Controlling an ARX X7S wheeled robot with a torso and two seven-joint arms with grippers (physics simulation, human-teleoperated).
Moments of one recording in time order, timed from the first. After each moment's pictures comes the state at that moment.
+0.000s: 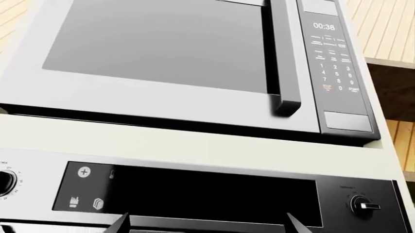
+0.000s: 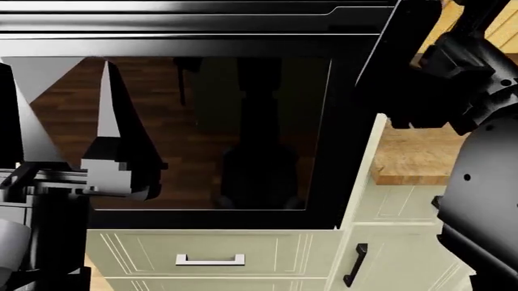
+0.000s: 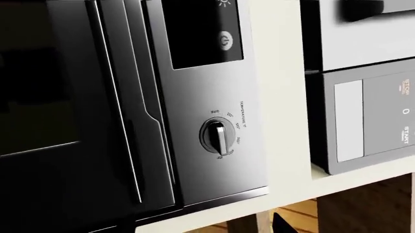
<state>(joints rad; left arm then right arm) -0.28 -0.43 0.12 0.95 -0.43 -0.28 -0.43 1.00 0.52 -0.47 -0.57 -1.04 0.69 -0.99</state>
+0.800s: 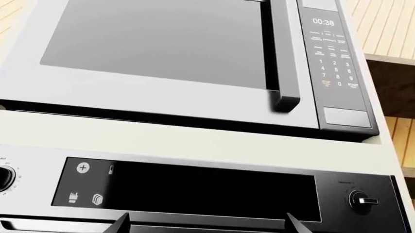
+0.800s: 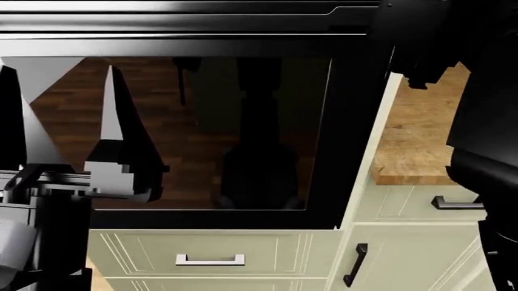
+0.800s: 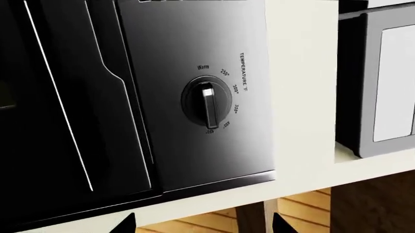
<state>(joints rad) -0.27 -0.44 0.14 0.94 -0.44 -0.27 -0.44 1.22 0.51 -0.49 -0.24 -0.98 0.64 -0.99</state>
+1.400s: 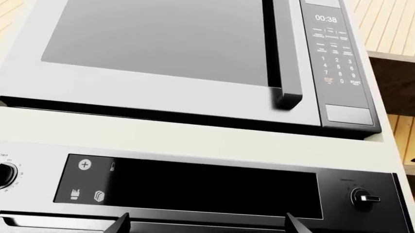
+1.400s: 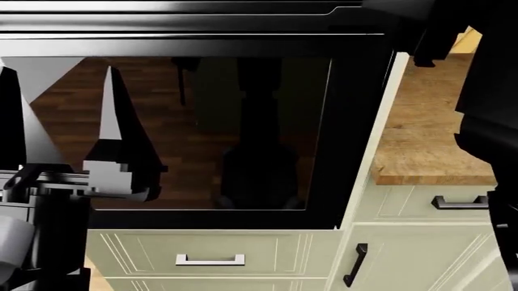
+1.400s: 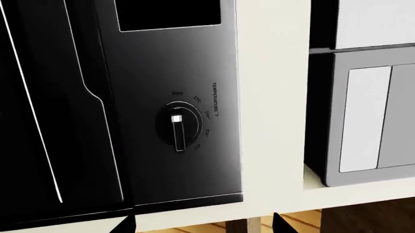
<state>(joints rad) -0.27 -0.46 0.13 0.94 -0.46 -0.26 -0.46 1.38 0.49 -0.56 -0.20 -1.00 0.63 -1.14</state>
